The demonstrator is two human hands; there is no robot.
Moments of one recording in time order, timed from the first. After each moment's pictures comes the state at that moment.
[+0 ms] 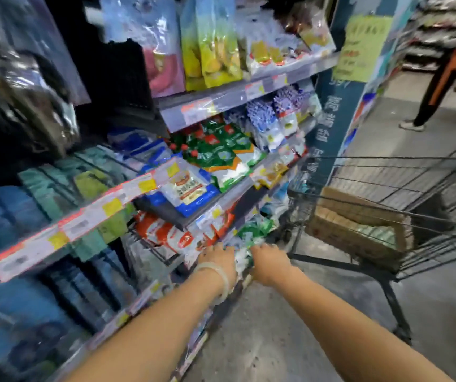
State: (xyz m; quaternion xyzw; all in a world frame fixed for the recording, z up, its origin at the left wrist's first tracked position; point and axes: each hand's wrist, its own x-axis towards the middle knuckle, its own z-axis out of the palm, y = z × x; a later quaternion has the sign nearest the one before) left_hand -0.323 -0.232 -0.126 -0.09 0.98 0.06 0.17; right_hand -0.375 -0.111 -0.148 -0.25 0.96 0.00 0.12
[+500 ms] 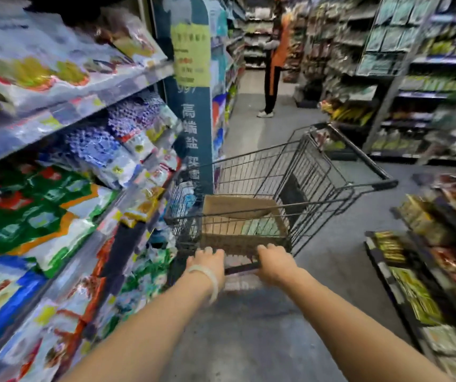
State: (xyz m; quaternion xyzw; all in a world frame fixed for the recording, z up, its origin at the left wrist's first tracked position) left_hand -0.525 -0.002 -0.138 0.15 0.97 -0.02 0.19; right_hand -0.502 0.158 -0.154 0.06 0.98 -0.07 0.15
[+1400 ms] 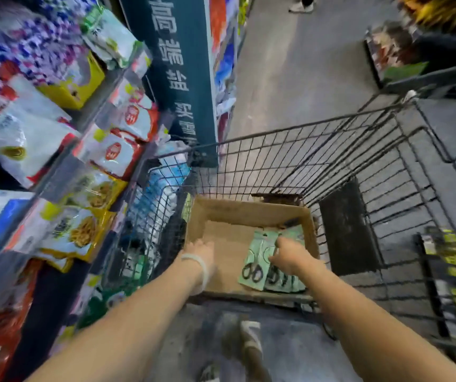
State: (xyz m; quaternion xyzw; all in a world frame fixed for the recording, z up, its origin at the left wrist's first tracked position) left_hand -0.946 0.110 -0.279 0.09 0.92 -0.01 0.39; right_hand -0.916 0.305 -0.290 0.14 0.91 -0.18 0.34
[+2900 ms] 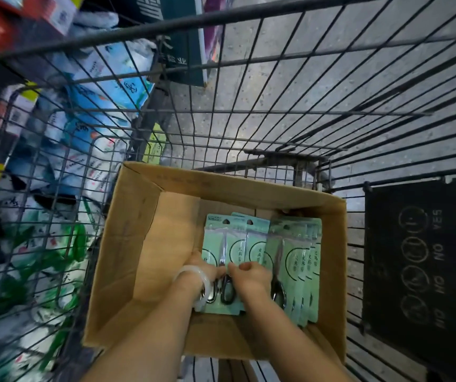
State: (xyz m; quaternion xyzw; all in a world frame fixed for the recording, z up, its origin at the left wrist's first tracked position) left_hand -0.990 0.195 -0.548 -0.36 0.73 0.32 0.49; right_hand -0.963 0.295 -0.527 0.49 0.69 -0.37 0.38
